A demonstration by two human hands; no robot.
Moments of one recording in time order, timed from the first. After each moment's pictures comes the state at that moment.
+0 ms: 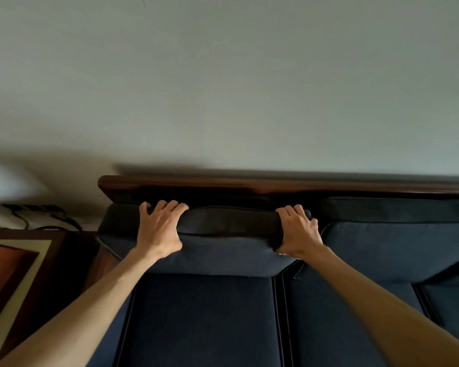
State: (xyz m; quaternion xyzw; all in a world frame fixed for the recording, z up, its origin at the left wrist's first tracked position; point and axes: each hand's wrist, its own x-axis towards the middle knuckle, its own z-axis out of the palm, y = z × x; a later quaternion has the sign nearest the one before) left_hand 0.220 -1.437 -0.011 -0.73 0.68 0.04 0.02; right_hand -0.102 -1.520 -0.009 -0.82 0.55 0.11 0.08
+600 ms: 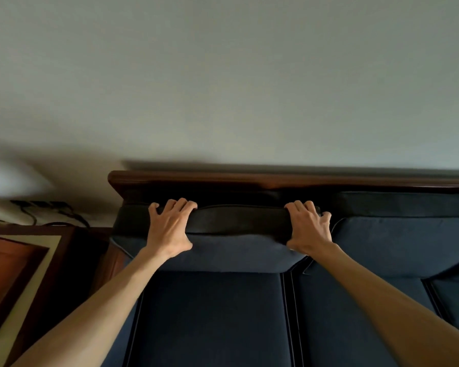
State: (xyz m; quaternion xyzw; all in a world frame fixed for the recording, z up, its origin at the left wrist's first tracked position) left_hand 0.227 -1.428 -0.018 -0.72 0.69 0.04 -0.01; right_hand -0.090 -1.514 -0.008 -0.81 0.58 0.11 0.05
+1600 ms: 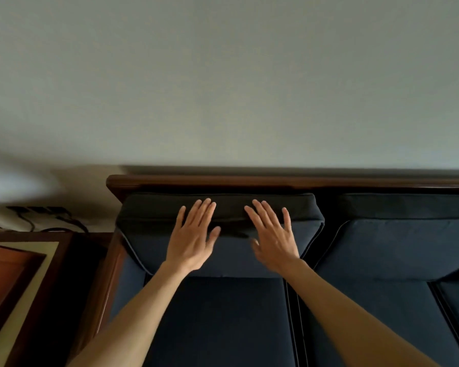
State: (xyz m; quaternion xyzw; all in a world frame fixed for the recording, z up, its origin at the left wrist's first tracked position) left_hand 0.195 -1.431 -0.052 -0.70 0.71 0.05 -0.08; right_hand -0.029 -1.486 -0.050 -0.86 0.50 0.00 0.05
